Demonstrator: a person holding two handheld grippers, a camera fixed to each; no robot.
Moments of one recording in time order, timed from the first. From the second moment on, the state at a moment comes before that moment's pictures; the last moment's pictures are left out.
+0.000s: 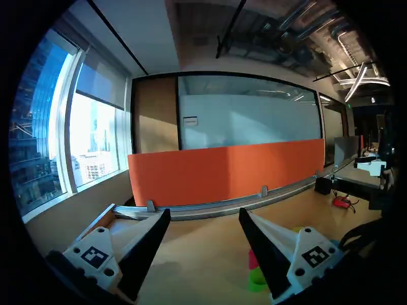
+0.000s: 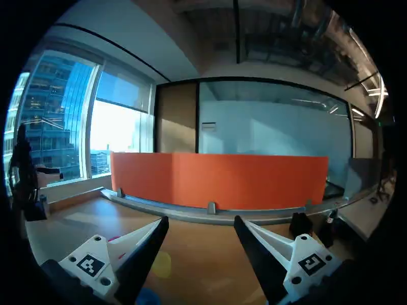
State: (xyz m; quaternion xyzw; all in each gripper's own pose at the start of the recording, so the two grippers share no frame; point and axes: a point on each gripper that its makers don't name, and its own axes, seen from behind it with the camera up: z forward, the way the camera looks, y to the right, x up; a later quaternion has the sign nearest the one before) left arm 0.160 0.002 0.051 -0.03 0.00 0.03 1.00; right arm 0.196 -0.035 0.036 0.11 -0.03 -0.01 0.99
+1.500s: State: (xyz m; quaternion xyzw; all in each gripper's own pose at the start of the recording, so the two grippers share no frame) left arm 0.168 0.109 0.038 -0.27 -0.02 0.01 0.96; right arm 0.206 -0.126 -0.002 0.36 -0.05 -0.04 0.93
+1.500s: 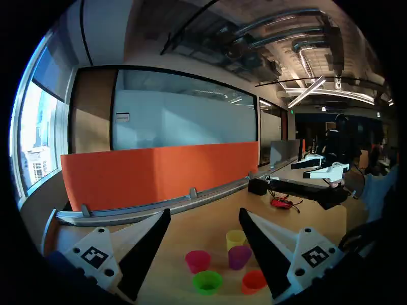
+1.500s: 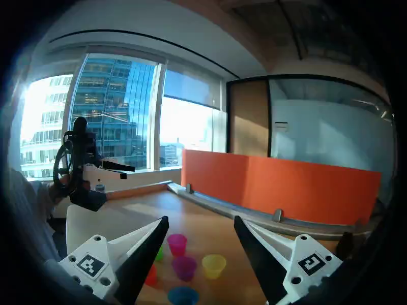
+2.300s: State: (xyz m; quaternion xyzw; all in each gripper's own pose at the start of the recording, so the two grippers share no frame) left arm 0.057 0.117 0.040 -0.30 -0.11 0.05 0.95; right arm 0.118 -0.126 -0.012 0.39 -0.12 -0.08 0.91
